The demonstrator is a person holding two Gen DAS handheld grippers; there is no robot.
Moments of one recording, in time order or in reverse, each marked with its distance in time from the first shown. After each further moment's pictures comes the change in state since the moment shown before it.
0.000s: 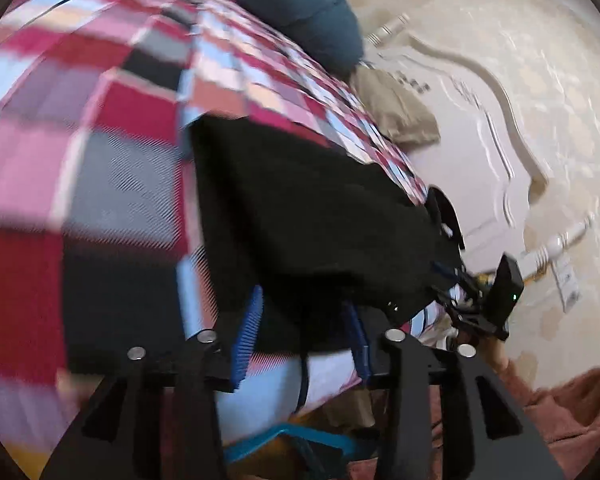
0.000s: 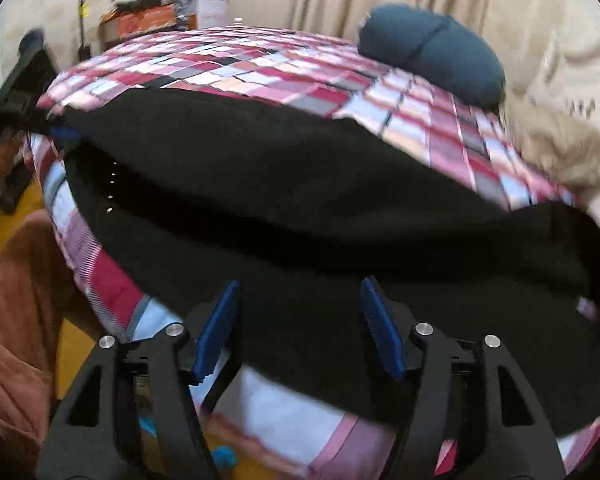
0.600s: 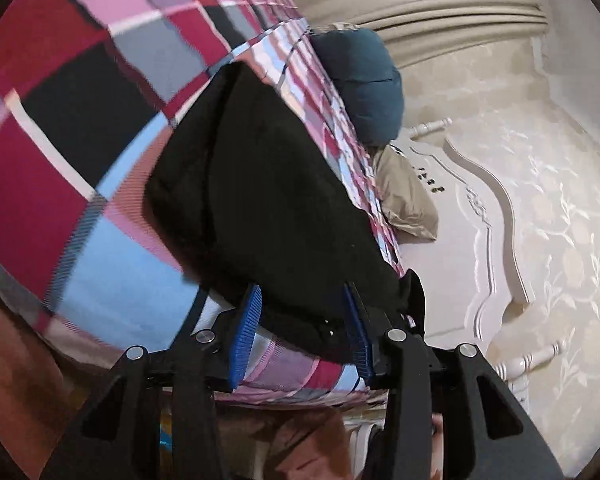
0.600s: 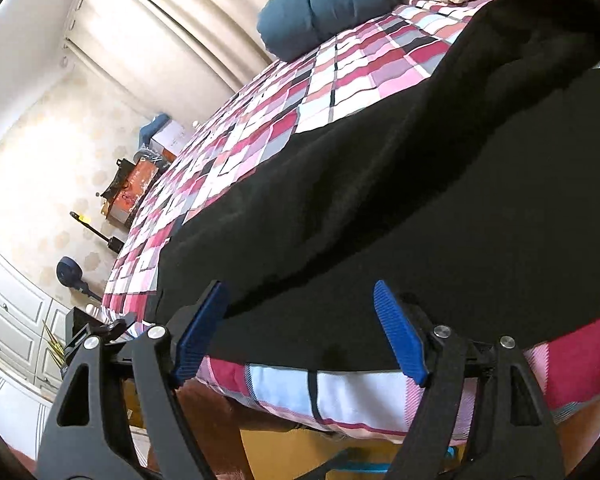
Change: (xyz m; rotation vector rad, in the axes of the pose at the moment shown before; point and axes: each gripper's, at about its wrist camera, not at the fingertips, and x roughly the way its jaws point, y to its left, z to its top) left arm 0.031 -0.034 -0.052 -0.397 -0.244 -0.060; right arm -0.017 -0.060 -0.026 0.718 -0.114 0.360
